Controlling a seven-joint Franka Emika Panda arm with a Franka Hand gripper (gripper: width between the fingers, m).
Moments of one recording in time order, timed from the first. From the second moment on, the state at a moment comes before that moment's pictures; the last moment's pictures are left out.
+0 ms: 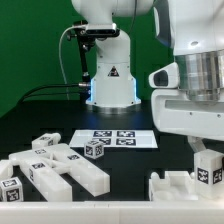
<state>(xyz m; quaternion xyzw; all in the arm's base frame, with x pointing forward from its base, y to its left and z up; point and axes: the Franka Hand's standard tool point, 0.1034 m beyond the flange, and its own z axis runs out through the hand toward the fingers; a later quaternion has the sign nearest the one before) 0.644 0.125 0.072 -0.85 0.51 0.00 0.09</state>
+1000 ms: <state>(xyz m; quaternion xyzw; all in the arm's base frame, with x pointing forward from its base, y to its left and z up) 0.639 0.118 0.077 -0.97 0.22 -0.03 0.08</state>
